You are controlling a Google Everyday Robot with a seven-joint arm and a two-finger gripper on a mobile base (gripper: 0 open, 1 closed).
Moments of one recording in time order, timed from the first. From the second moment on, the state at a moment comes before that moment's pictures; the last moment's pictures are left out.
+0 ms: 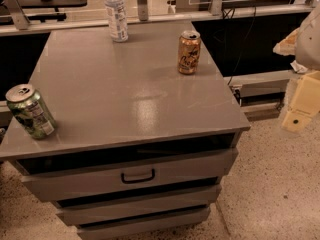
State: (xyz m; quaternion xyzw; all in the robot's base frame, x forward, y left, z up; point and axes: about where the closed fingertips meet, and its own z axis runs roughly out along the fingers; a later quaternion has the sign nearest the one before) arm 0.438 -0.217 0.976 -0.60 0.78 -0.03 0.16
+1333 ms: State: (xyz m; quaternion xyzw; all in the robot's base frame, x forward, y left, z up) arm 0.486 -0.021 0.938 -0.64 0.69 0.14 0.31
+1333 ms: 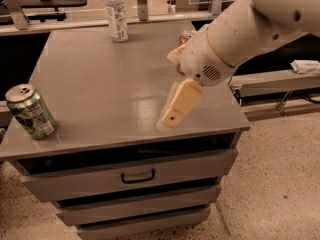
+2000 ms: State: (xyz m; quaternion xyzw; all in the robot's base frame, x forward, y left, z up) arm 0.488 -0.001 0.944 -0.64 0.68 0.15 0.33
